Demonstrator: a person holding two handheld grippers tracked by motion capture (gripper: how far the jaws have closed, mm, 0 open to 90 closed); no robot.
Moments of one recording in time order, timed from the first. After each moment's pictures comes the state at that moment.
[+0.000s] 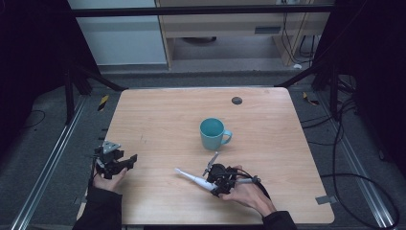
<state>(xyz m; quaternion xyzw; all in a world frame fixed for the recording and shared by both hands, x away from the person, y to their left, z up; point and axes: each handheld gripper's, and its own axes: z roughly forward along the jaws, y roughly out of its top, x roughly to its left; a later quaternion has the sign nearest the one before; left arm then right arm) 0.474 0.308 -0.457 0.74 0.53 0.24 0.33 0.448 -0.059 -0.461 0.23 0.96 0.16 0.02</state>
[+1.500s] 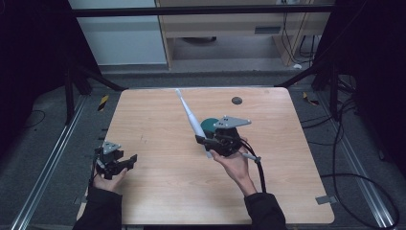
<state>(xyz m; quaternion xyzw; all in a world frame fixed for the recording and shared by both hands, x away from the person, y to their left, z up) 0.474 0.308 -0.459 0.74 0.53 0.24 0.33 0.493 -0.071 -0.376 0.34 0.77 0.53 0.13</state>
